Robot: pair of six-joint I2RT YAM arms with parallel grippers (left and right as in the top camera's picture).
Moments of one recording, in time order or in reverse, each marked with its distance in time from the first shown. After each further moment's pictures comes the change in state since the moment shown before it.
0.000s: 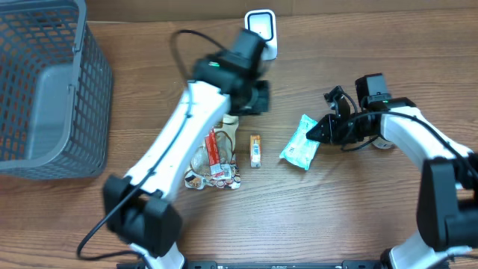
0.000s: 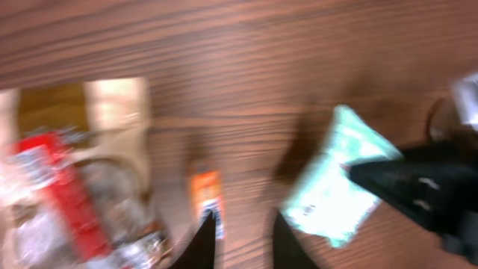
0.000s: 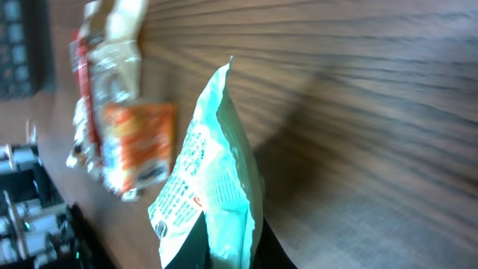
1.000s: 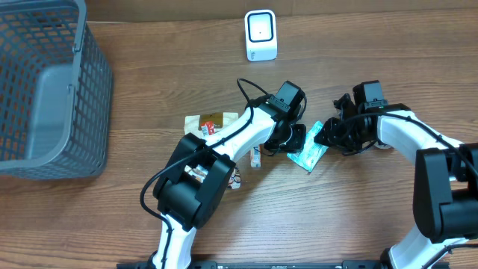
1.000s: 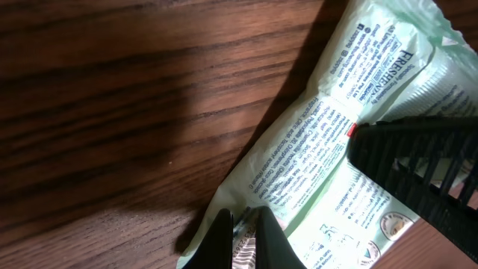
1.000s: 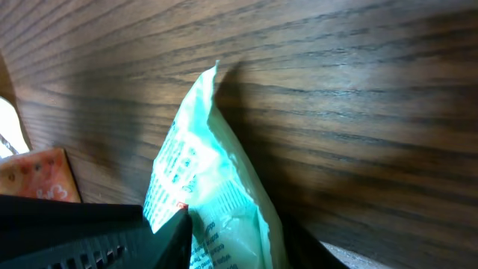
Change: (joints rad) left arm -0.199 0.279 -0.301 0.489 0.227 -0.072; right arm 0.000 0.066 -0.054 0.085 0.235 0.238
